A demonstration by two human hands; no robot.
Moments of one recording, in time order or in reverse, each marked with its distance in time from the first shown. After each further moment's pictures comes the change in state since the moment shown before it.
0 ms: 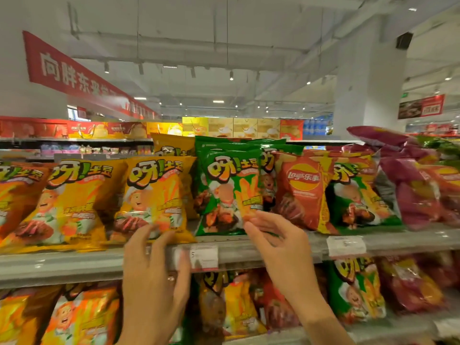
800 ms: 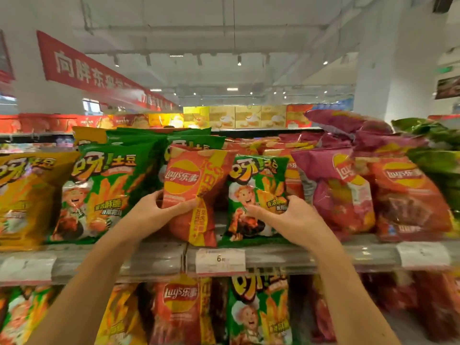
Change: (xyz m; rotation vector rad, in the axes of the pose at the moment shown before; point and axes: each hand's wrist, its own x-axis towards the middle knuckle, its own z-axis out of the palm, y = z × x) left_hand 0.103 0.180 0.182 -0.445 -0.602 -0.682; right_hand 0.166 0.110 -0.270 -0.580 -0.317 0.276
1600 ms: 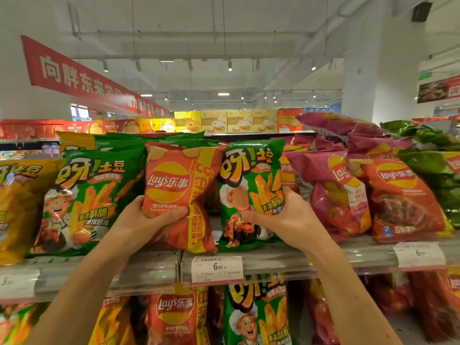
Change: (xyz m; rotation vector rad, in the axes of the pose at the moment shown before) left_hand -0.008 -0.008 0.002 -0.182 0.075 0.067; right_hand 0.004 0.001 0.003 0.282 0.076 -0.216
